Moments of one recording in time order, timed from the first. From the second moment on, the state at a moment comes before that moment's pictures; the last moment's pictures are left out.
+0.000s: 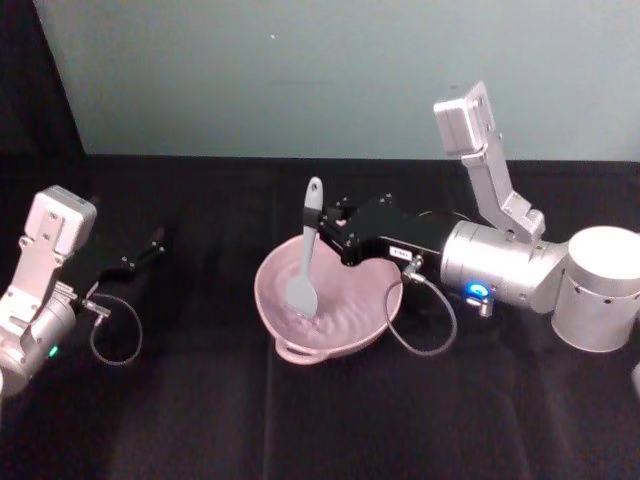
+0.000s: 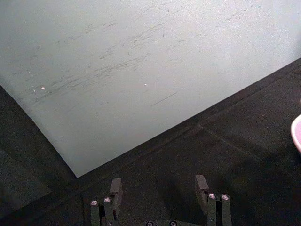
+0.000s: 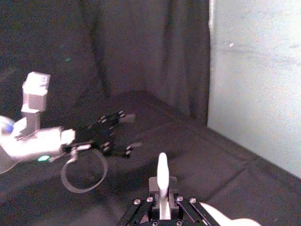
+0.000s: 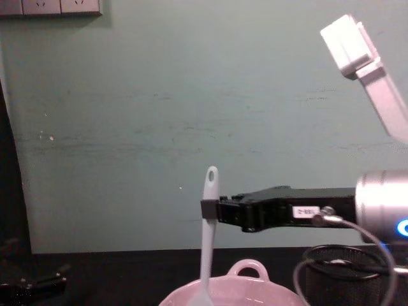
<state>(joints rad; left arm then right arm) -0.20 0.60 0.45 -1.41 -0.25 -0.12 0.03 0.47 0.46 -0.60 -1.52 0.55 0.23 0.51</state>
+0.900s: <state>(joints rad) -0.20 0.60 0.45 -1.41 -0.25 -0.12 0.03 0.44 0.45 -0.51 -1.48 0.42 0.14 0.40</state>
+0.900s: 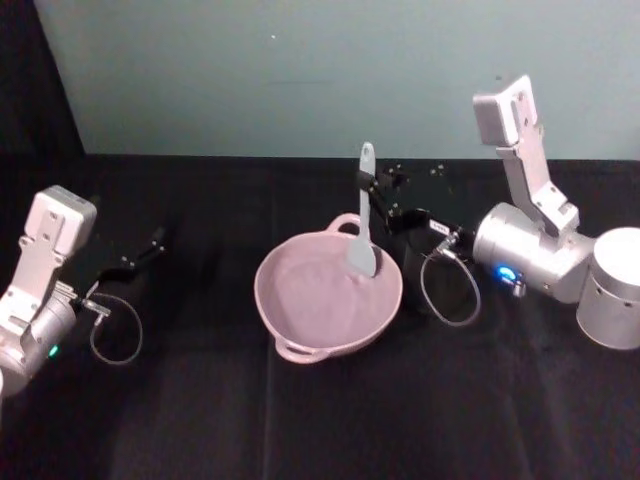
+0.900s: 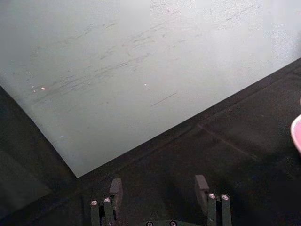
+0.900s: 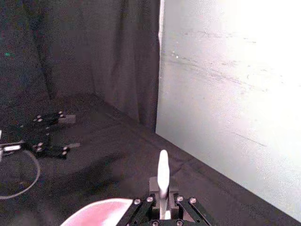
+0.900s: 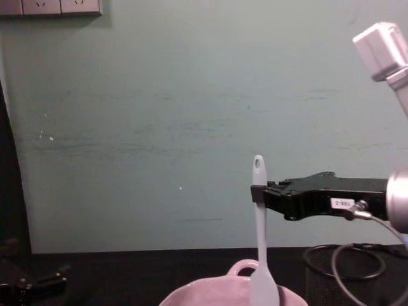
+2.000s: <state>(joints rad) -0.20 0.60 0.45 -1.41 -0.25 -0.12 0.03 0.45 0.30 -0.52 -1.36 0.35 0.04 0.41</state>
